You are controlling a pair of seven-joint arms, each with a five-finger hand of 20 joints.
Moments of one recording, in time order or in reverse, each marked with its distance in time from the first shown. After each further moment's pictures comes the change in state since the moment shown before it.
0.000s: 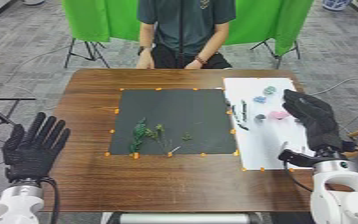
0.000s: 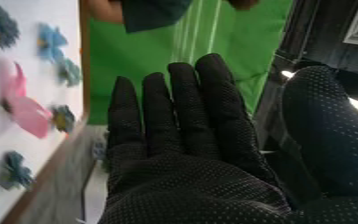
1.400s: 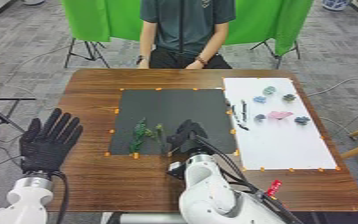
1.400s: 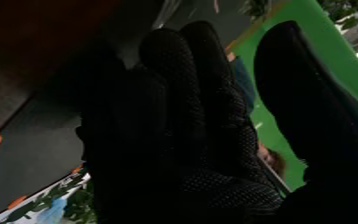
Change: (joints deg) left arm -4.9 1.7 3.7 2.1 0.6 0.8 -3.6; right arm 40.2 -14.9 -58.7 13.6 -60.9 2.2 62.5
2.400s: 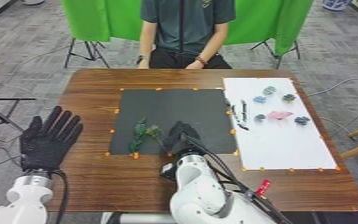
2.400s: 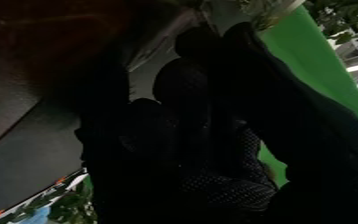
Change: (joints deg) left arm -0.3 0.7 0.1 -0.3 0.6 0.0 0.1; right arm 0.7 -3.6 -1.3 2.3 -2.6 -3.5 1.2
